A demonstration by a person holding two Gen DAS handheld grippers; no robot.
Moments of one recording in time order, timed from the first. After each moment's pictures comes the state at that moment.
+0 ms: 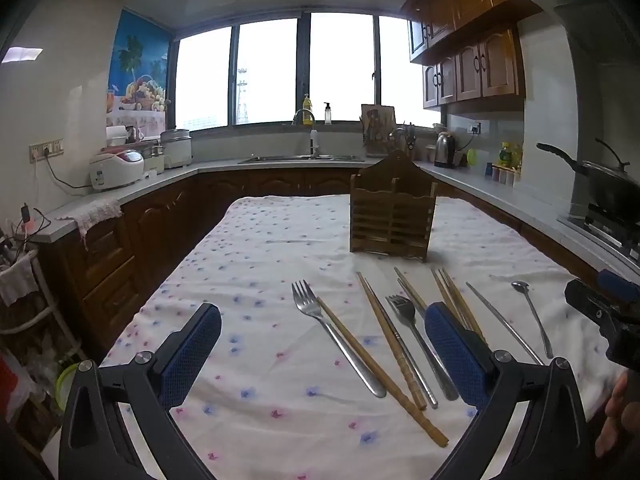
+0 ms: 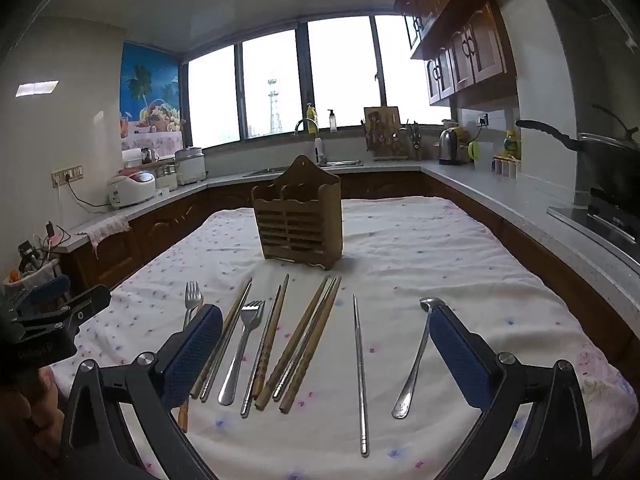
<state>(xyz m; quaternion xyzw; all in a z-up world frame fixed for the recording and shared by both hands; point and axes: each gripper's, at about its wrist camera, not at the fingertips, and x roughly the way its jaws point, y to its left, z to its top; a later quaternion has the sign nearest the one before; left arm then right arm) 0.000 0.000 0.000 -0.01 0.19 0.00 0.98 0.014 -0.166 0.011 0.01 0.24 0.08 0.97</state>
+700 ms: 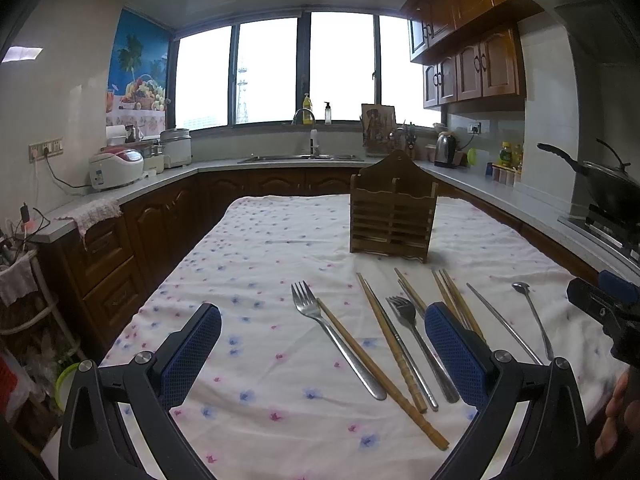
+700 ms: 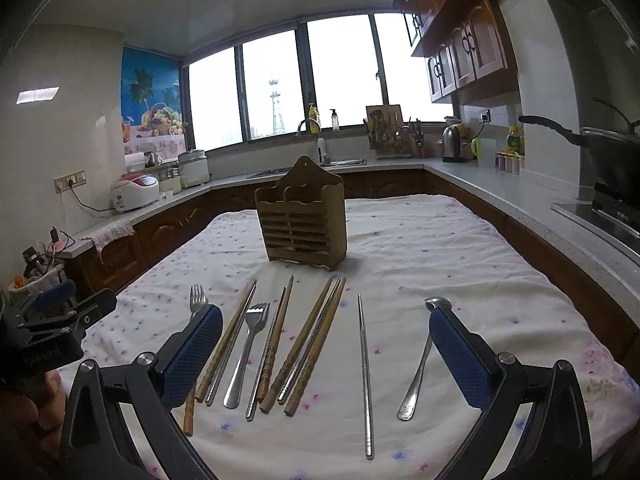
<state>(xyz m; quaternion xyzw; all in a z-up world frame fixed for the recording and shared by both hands) 0.003 -0.001 0.001 -0.01 0.19 0.00 0.98 0.019 -0.163 0.013 0.02 0.25 0.08 0.96</state>
